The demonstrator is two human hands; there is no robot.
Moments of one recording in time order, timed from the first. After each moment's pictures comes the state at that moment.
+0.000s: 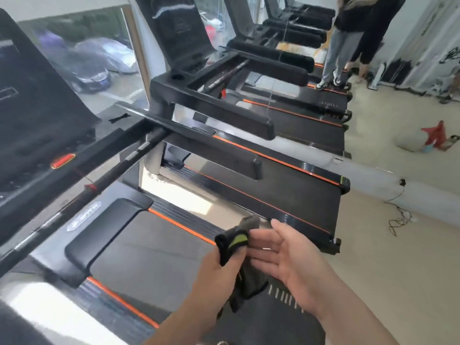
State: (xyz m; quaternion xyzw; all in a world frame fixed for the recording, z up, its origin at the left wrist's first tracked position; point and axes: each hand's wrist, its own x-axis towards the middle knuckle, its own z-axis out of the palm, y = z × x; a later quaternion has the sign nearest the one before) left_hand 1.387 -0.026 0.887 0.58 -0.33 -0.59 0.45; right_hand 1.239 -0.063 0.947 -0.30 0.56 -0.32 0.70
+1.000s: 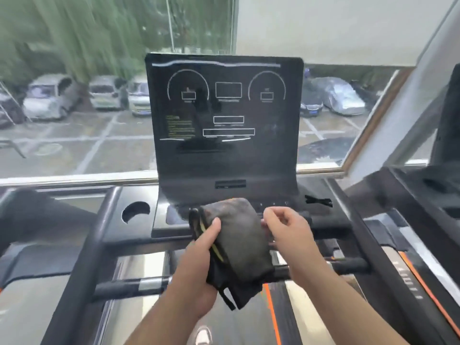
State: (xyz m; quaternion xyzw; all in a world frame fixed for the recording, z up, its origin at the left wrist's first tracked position) left_hand 1.787 -0.240 0.936 0.51 0.16 -0.33 0.77; right_hand 1.756 -0.403 0.915 -0.67 0.32 -0.14 0.66
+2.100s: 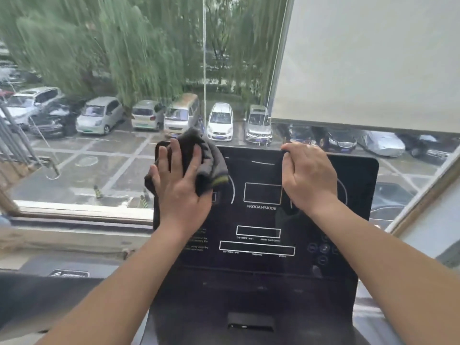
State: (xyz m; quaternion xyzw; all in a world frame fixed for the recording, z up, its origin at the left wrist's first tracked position) left_hand 2.220 -0.319 0.990 0.88 -0.17 0.33 0.30; right_hand 2.161 -0.576 1.048 -0.92 0.05 -0.37 0.11
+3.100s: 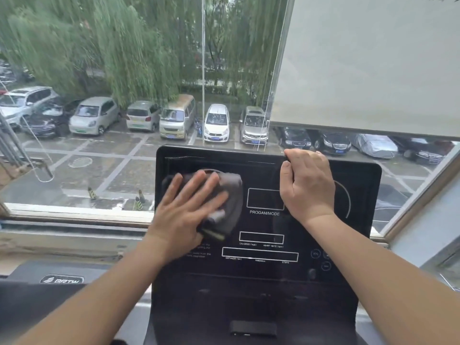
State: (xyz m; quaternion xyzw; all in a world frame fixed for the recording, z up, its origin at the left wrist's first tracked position) left_hand 2.230 -0.283 0.961 0.83 -0.40 0.38 0.04; right_hand 2.169 -0.567 1.033 -0.90 0.06 -0.43 0.08
